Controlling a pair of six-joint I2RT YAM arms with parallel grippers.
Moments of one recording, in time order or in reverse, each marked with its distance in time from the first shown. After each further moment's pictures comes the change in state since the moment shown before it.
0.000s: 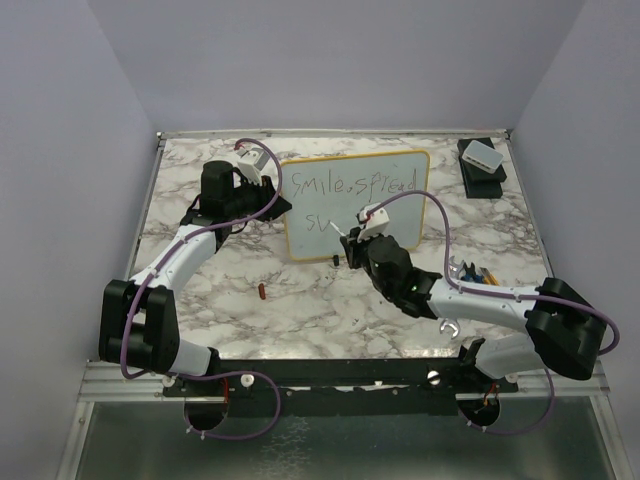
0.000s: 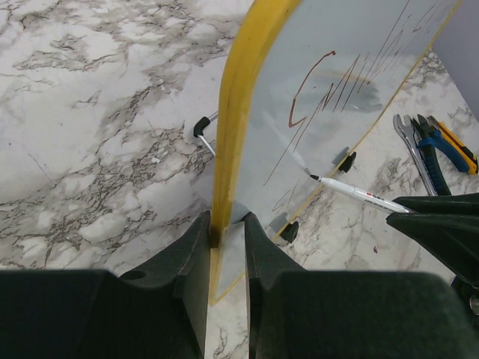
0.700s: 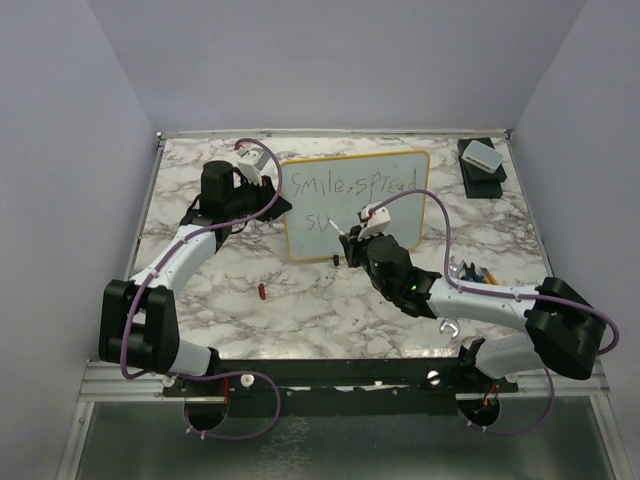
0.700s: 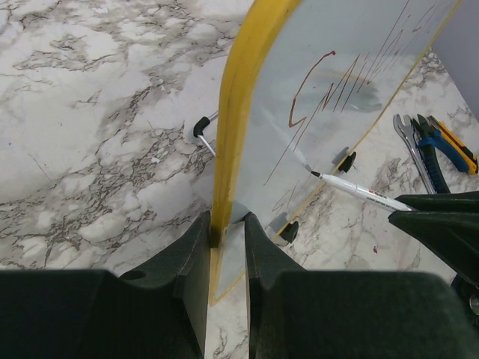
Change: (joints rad) left arm 0.000 0.000 0.000 -0.001 0.000 0.000; right arm 0.000 0.004 0.017 0.013 0.010 0.023
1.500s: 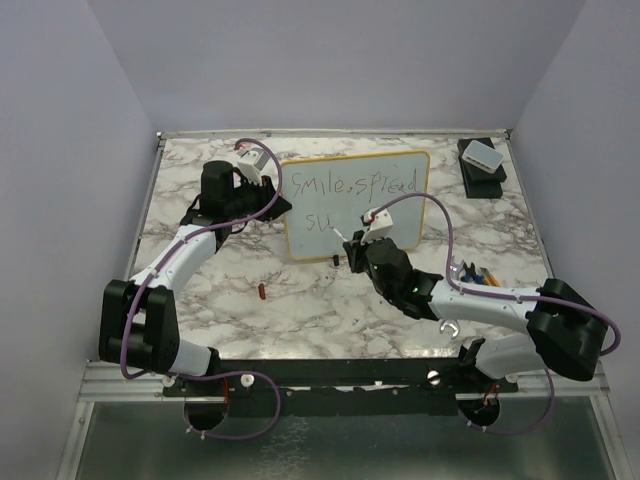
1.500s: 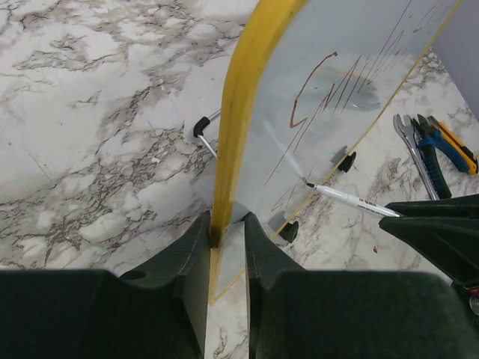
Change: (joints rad) left arm 0.000 0.000 0.000 0.000 0.000 0.000; right arm 0.000 -0.008 -0.031 -0.068 0.005 0.076
